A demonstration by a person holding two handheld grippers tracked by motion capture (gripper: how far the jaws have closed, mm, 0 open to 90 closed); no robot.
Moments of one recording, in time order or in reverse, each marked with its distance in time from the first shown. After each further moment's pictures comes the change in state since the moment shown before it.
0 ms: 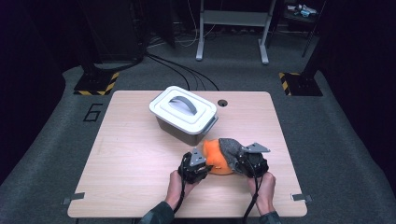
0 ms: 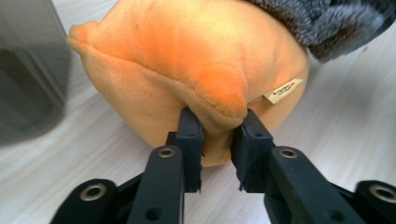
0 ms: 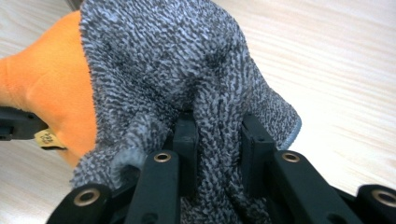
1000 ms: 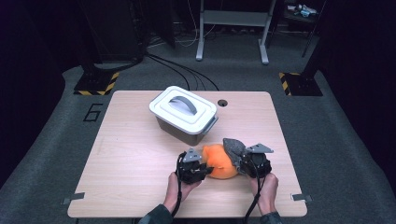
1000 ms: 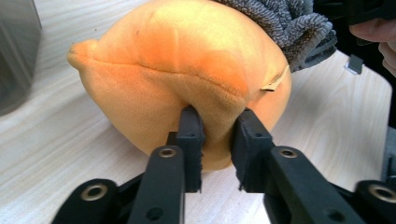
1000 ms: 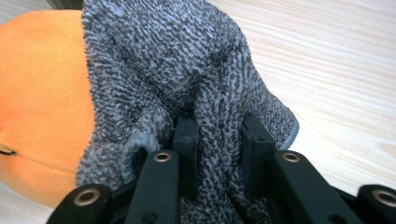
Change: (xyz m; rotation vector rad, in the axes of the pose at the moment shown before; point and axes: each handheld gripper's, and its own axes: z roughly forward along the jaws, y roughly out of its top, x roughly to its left) left arm 0.000 0.001 -0.012 -0.008 -0.098 -0.112; right arm -0.010 -0.006 0.002 0.019 -0.025 0.034
